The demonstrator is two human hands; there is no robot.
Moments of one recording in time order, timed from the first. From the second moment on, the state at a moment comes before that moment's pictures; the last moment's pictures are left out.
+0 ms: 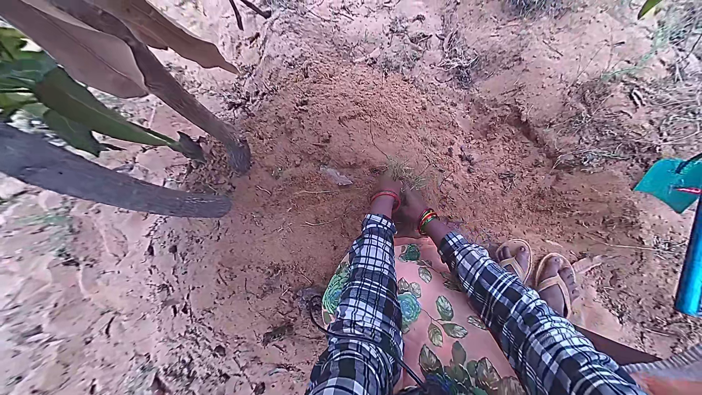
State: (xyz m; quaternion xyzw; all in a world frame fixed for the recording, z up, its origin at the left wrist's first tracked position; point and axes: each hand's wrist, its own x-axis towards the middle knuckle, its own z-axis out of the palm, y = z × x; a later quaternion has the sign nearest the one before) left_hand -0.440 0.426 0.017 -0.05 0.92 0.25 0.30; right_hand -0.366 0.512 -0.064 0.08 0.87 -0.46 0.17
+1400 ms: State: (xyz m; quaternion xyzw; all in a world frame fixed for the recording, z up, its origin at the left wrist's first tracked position) left_hand -0.417 0.455 0.039 0.14 0.84 0.27 0.45; right_hand -0.334 0.590 -0.089 0.18 0.90 -0.40 0.08
